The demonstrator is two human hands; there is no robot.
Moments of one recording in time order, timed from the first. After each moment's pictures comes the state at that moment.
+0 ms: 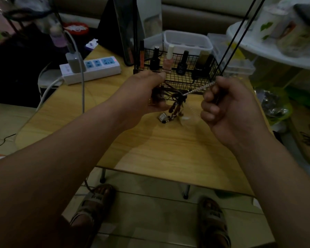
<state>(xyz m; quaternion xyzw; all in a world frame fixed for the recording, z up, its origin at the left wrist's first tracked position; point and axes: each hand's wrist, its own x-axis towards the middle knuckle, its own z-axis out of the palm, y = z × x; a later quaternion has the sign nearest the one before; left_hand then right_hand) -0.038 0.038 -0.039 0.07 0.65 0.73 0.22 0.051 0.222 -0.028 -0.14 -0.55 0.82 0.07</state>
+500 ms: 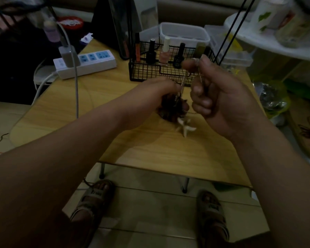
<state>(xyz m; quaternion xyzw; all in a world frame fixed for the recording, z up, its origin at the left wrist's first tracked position) -0.027 0.050 -0.051 0.20 0.67 0.66 0.28 0.051 0.220 -0.021 -0.01 -0.63 0.78 0.01</state>
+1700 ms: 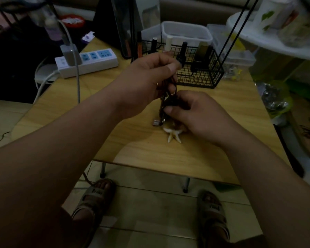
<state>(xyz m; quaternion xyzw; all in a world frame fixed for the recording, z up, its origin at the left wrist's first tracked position) -0.038 0.041 -0.034 0.23 0.63 0.72 0.20 0.045 0.202 -0.050 -0.01 -0.90 0.44 -0.01</state>
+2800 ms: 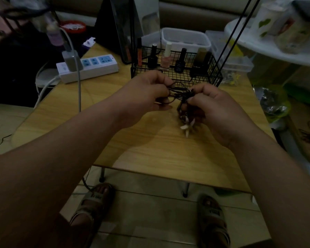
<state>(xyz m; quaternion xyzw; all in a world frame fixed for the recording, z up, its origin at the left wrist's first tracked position) -0.036 0.042 -0.043 0.16 0.69 0.67 0.22 0.042 0.222 -0.043 -0.12 -0.76 0.64 0.03</state>
